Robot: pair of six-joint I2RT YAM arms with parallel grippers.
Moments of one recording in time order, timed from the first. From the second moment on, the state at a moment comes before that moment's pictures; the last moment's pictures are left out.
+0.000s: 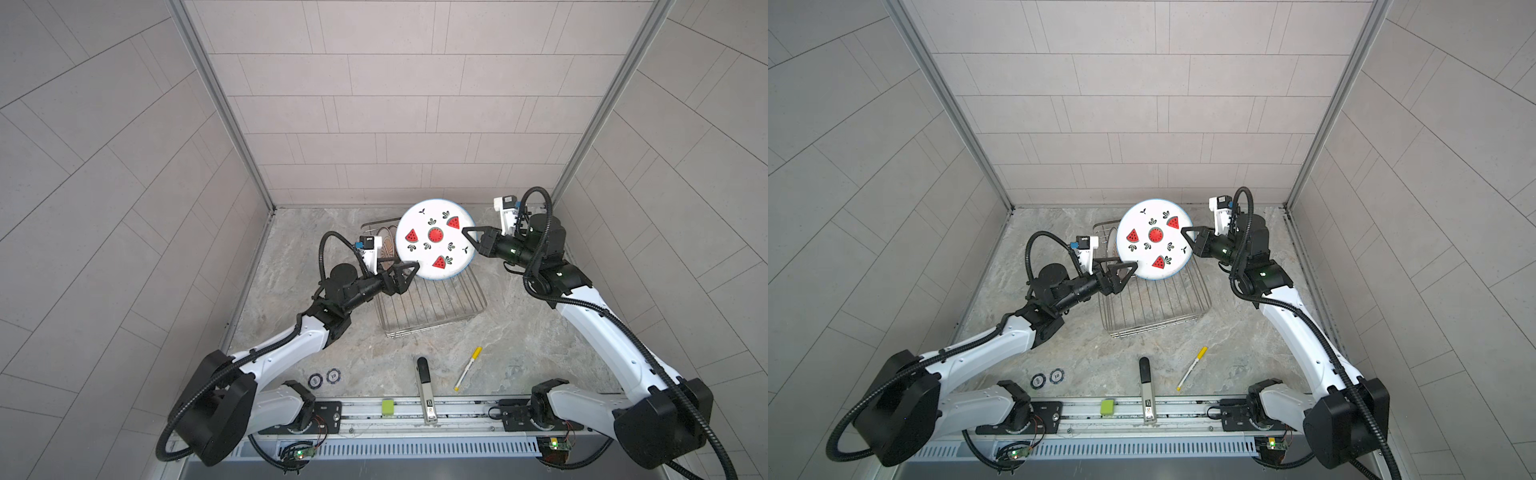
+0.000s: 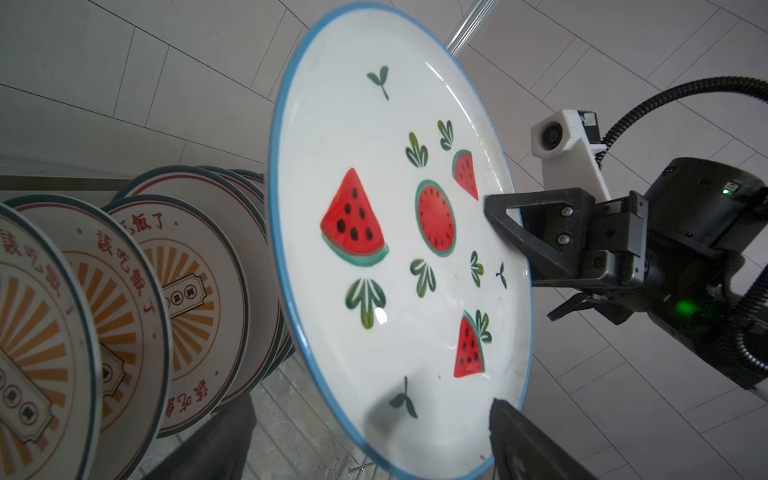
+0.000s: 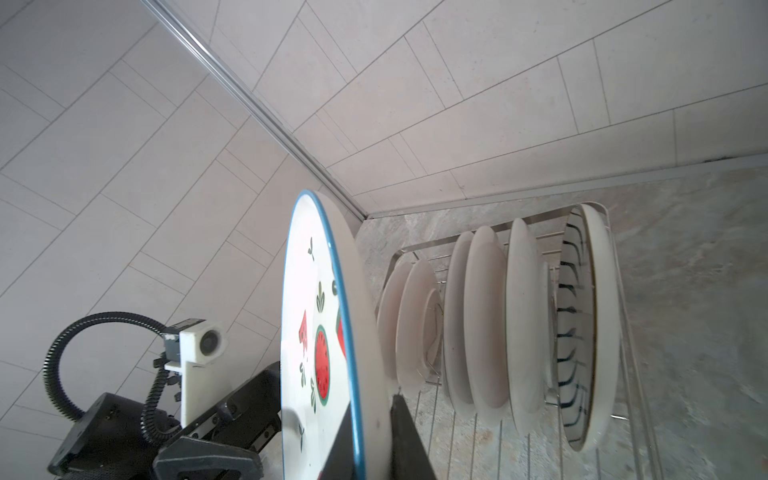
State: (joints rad) left arm -0.58 1.23 0.59 0.62 0.35 -0.66; right arm 0.22 1.16 1.04 -0.07 -0.57 0.61
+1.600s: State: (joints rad) left arm -0.53 1.39 0.60 0.88 0.28 -1.01; right arm 0.29 1.30 1.12 -0.10 -0.58 0.50
